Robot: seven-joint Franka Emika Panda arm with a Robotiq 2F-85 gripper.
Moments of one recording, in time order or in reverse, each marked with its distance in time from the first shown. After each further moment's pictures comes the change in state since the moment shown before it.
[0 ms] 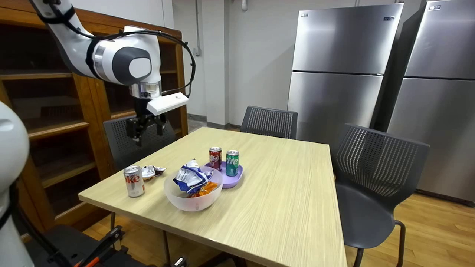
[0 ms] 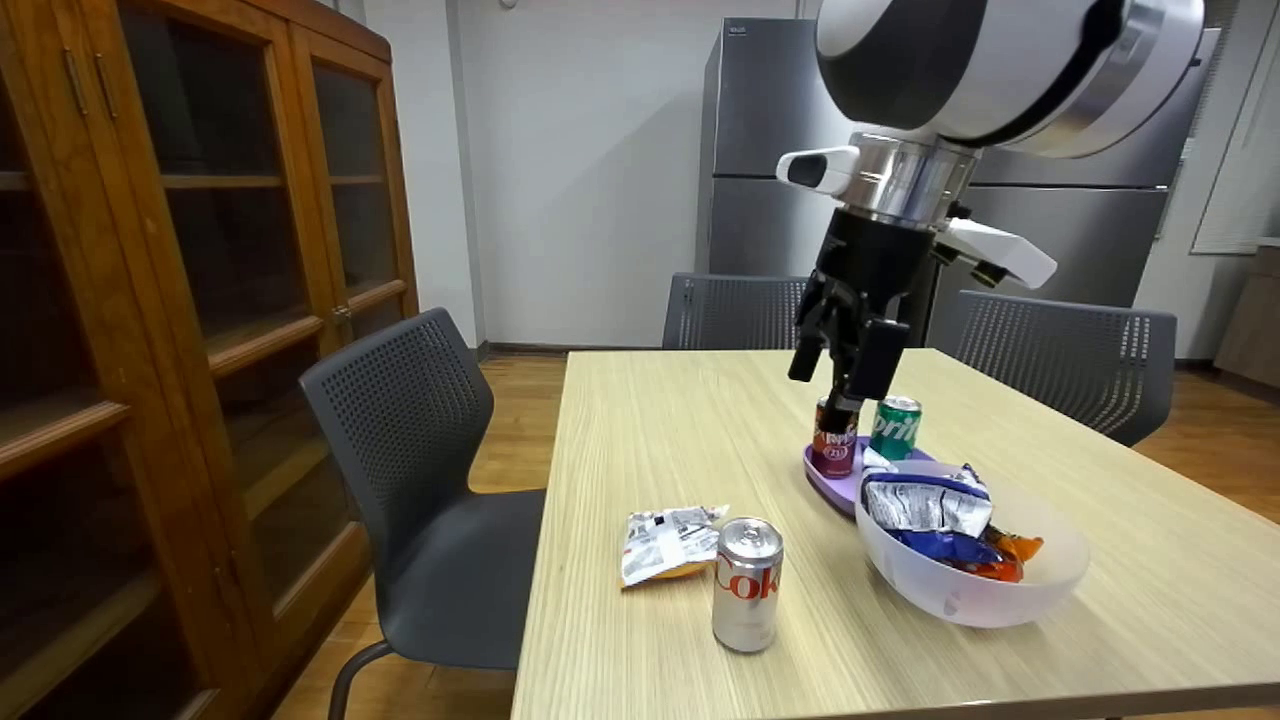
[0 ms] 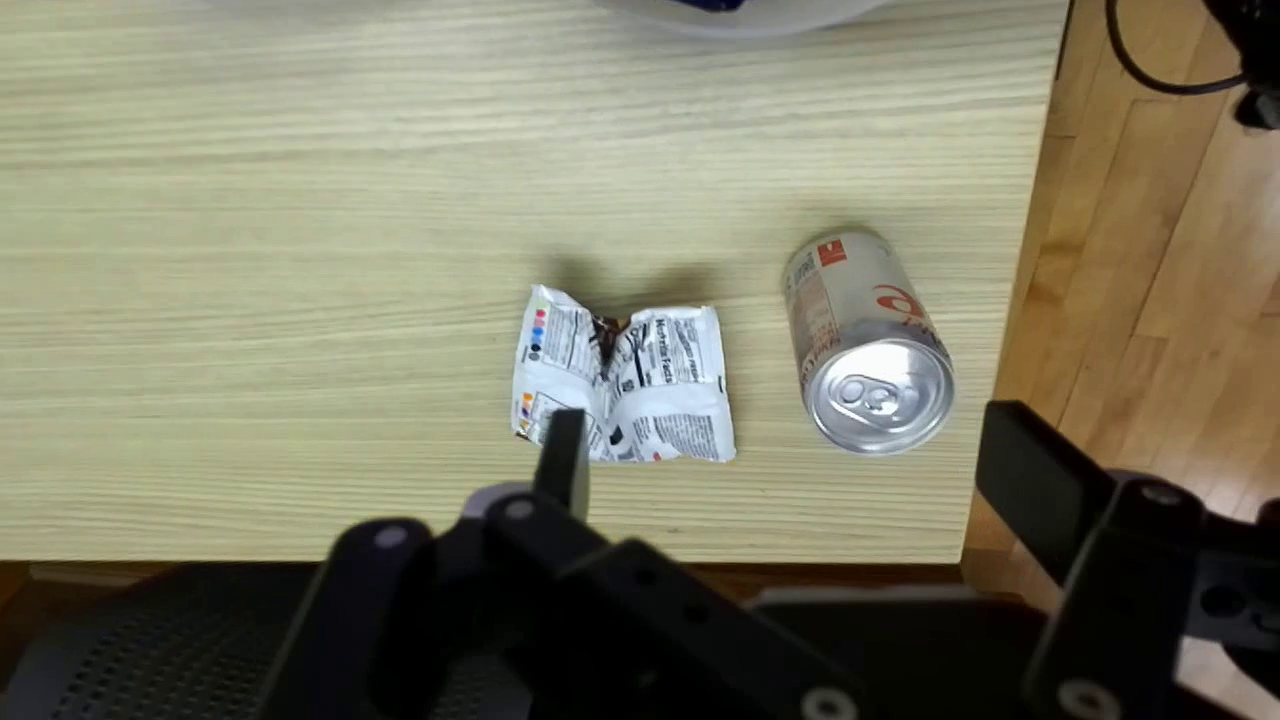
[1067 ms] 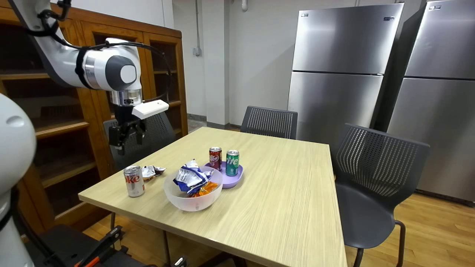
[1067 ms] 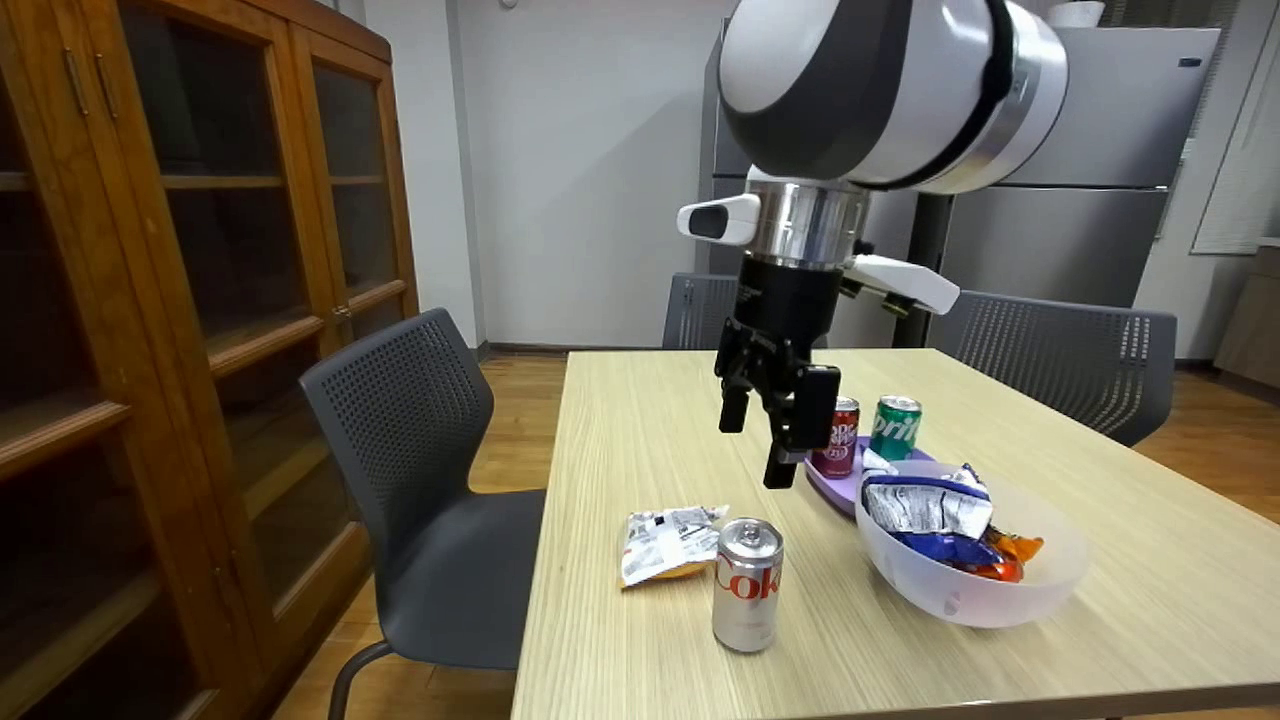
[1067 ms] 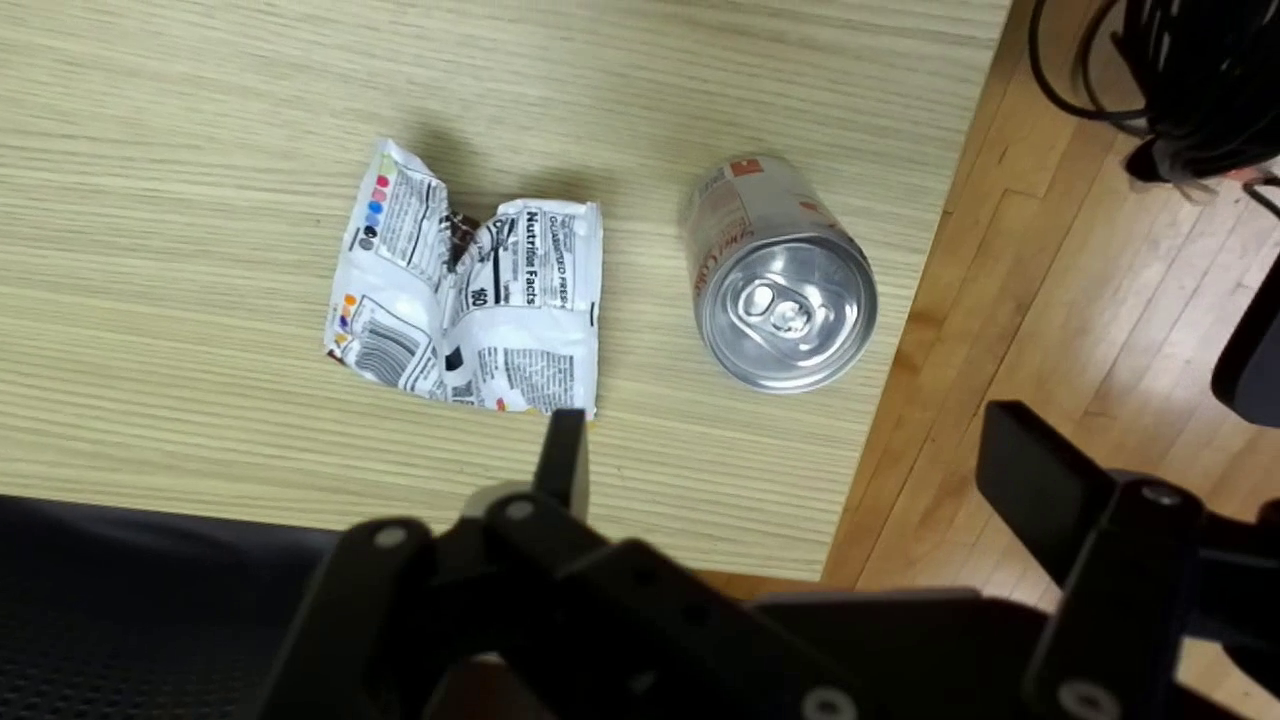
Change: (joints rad) arm 0.073 0.123 0.057 0.083 -0.160 -0.071 0.053
